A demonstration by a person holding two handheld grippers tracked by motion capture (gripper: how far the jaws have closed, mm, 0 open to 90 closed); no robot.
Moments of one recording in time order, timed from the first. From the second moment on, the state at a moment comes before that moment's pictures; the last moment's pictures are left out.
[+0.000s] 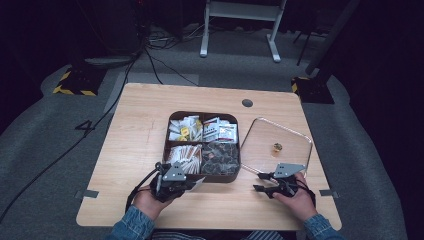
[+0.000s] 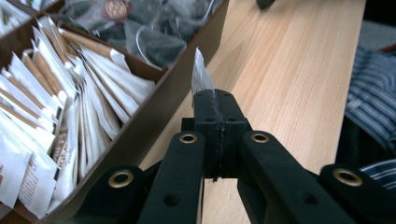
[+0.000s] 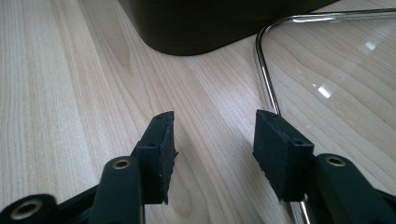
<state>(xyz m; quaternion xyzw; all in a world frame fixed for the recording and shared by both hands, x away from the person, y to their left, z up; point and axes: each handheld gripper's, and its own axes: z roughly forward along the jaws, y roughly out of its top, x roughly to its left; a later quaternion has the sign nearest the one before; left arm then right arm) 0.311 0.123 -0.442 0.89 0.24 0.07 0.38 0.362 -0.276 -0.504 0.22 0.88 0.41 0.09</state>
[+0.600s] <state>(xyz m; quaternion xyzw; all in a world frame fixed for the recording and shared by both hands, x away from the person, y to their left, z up) 0.310 0.109 -0.455 0.91 0.20 -0.02 0.36 0.362 -0.276 -0.504 0.22 0.88 0.41 0.09</state>
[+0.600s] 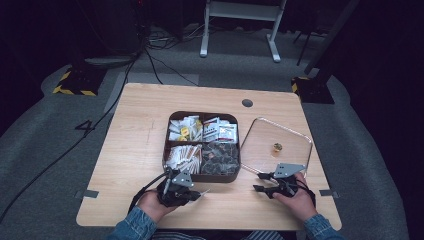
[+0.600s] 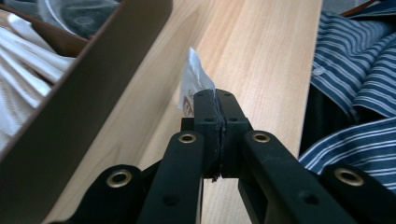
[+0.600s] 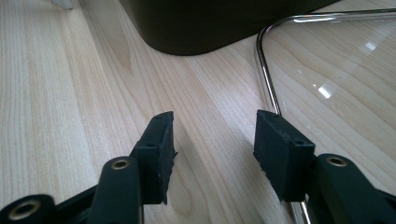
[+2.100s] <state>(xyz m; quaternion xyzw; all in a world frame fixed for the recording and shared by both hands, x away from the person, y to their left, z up) 0.301 0.199 -0.426 0.79 0.34 0.14 0.49 0.364 -0.280 -0.484 0.25 0.85 0.45 0.11</state>
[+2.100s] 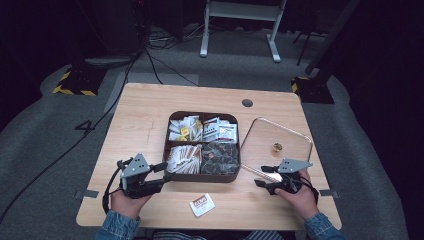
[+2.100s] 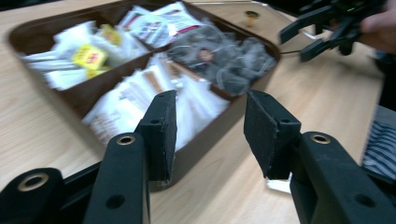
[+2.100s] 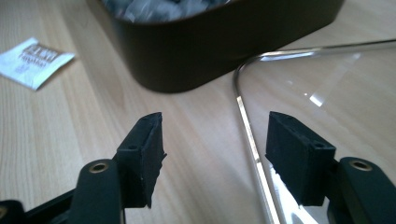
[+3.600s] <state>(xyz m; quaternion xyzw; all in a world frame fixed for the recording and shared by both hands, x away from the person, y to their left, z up) 0.321 0.254 -0.468 0.78 0.47 0.15 0.38 0.452 -0.336 -0.474 0.40 0.80 0.39 0.19</state>
